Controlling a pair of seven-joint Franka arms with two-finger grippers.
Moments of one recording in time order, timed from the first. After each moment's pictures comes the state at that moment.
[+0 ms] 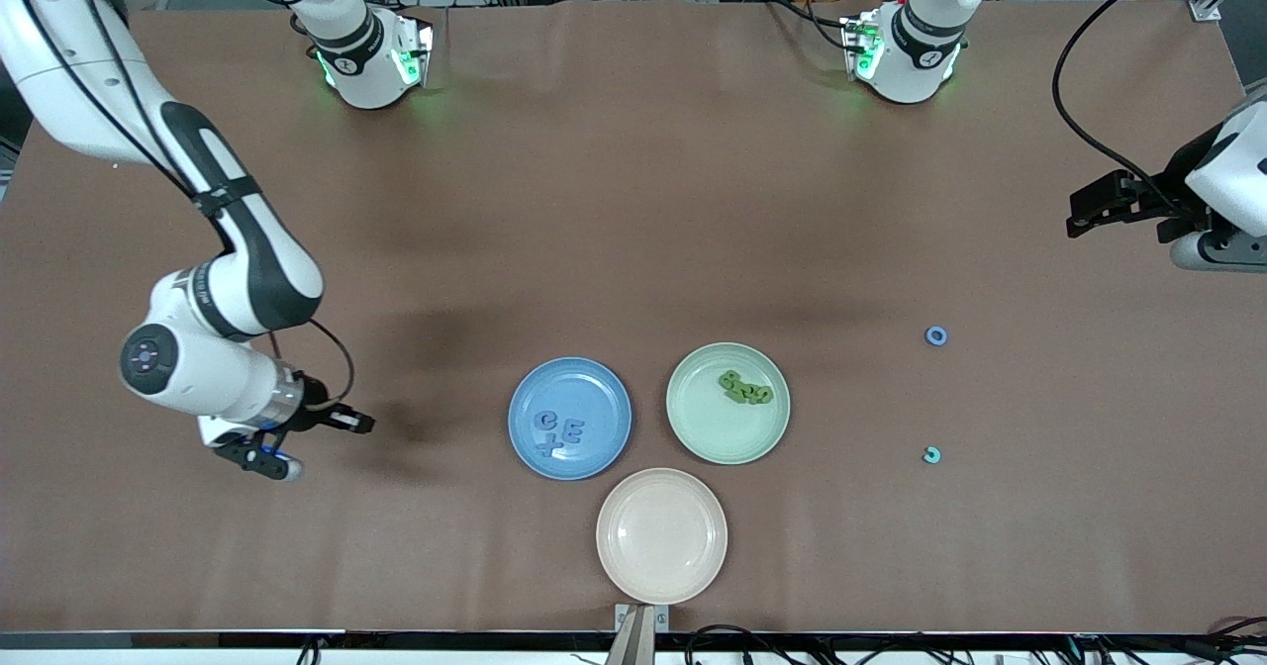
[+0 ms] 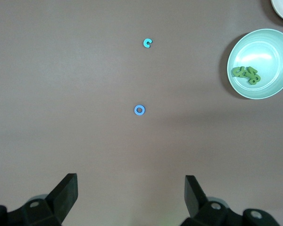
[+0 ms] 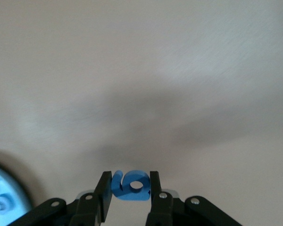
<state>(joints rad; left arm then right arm) 0.08 0.10 -0.16 -1.47 0.01 1.51 0.00 -0.33 0.73 0.54 -1.58 -0.23 2.26 0.59</state>
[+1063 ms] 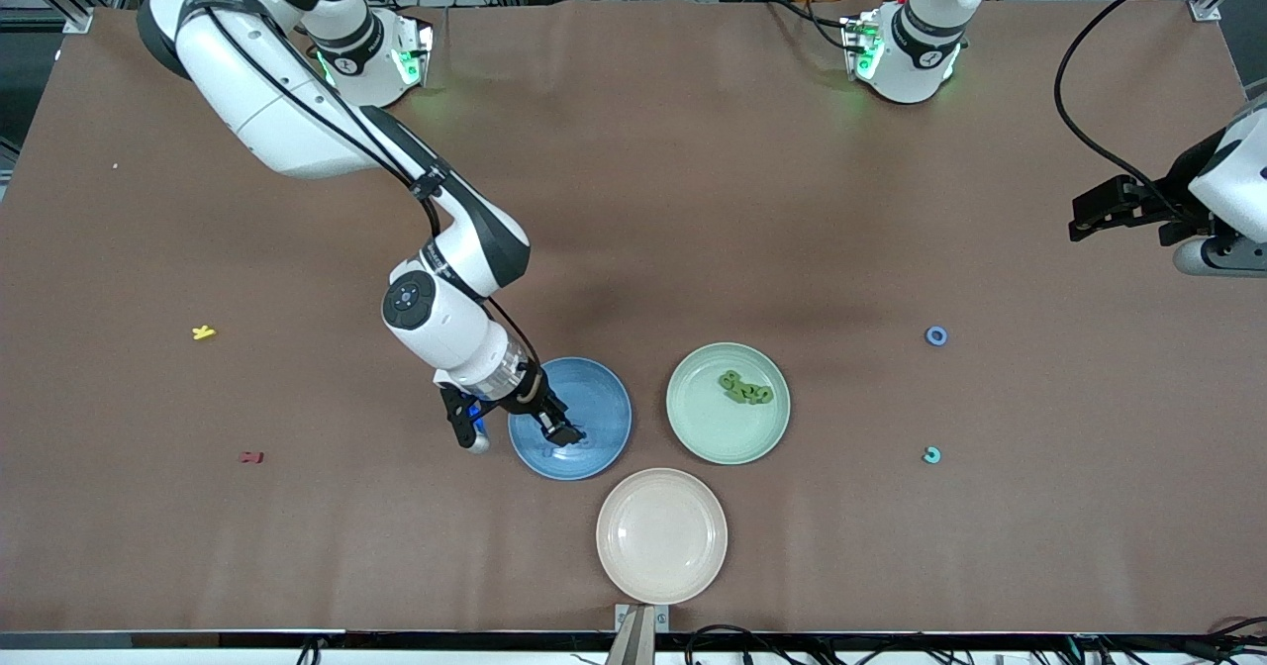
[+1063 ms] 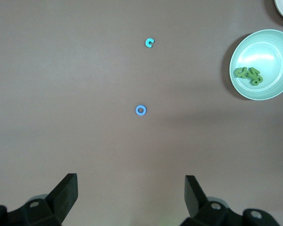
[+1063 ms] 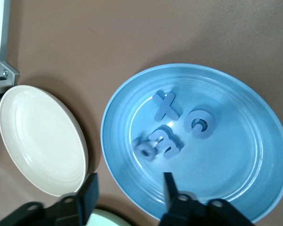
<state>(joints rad) 0.09 0.10 -0.15 -1.47 0.01 1.51 0.00 0.12 0.88 0.47 -1.46 -0.19 2.67 1.51</state>
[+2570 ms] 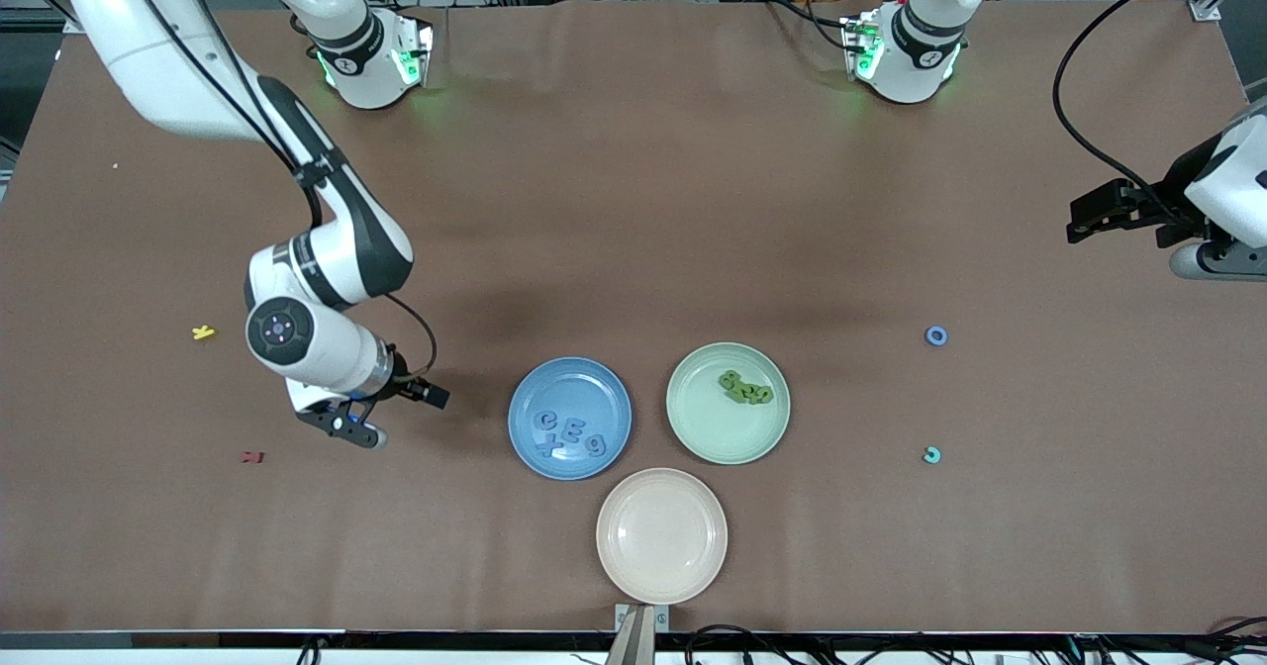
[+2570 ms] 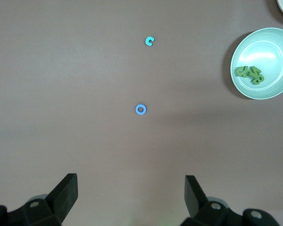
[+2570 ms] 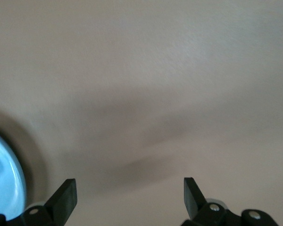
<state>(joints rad) 0.09 0.11 -0.15 -1.47 0.01 1.51 0.00 -0.04 0.60 0.34 -1.70 -0.20 2.23 0.73</state>
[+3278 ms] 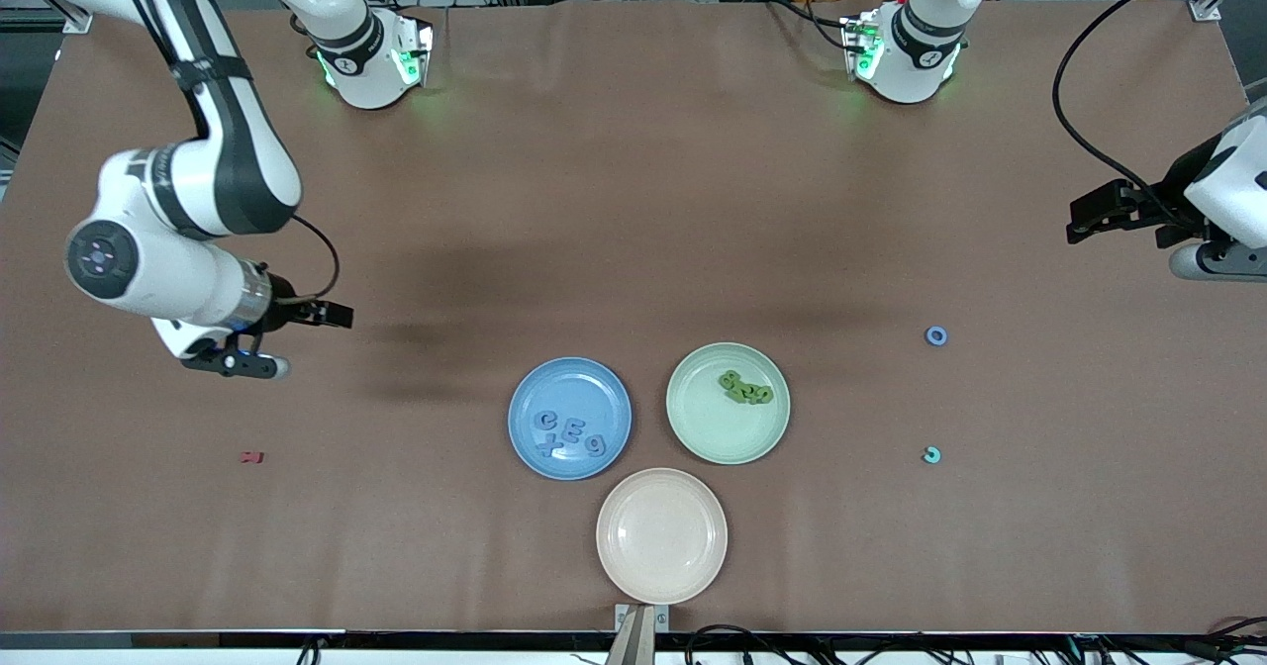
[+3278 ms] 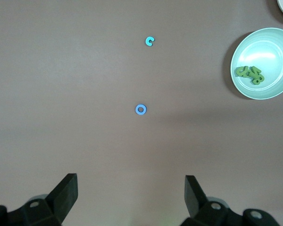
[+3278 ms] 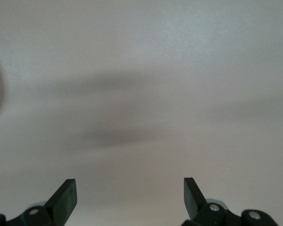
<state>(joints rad) 0.09 0.11 -0.15 -1.47 0.01 1.51 0.00 -0.04 0.25 0.13 -1.89 0.04 1.98 0.21</state>
